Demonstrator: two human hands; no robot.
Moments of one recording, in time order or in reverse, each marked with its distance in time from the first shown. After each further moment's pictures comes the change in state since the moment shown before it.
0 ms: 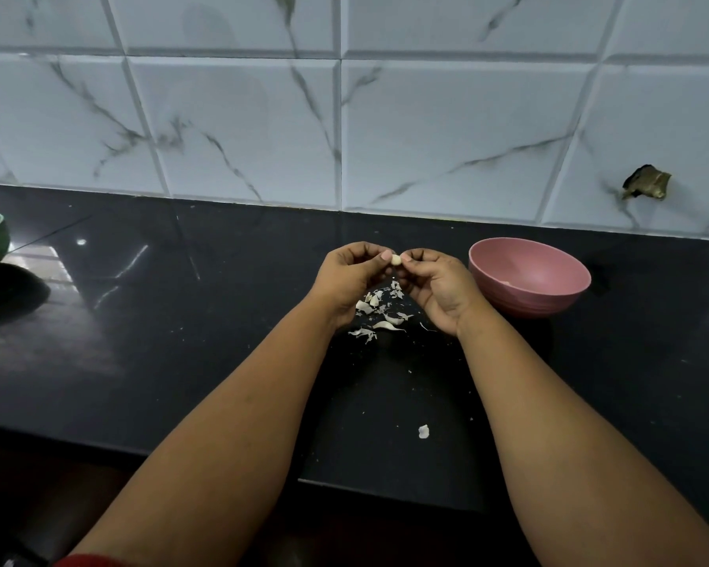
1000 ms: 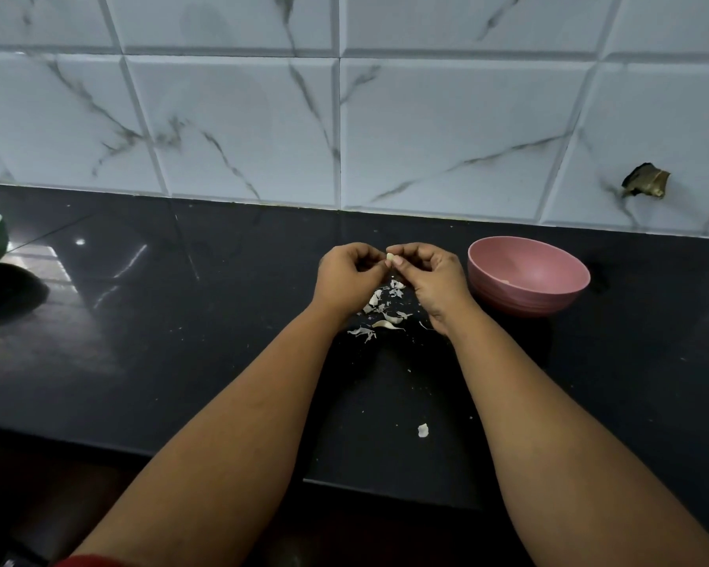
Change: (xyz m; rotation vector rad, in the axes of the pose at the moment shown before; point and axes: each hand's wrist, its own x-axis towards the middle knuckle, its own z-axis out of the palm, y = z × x) left_hand 0.000 -0.006 -0.002 0.633 0.174 0.219; right_hand 0.004 0.014 0.004 -0.353 0.092 -0.252
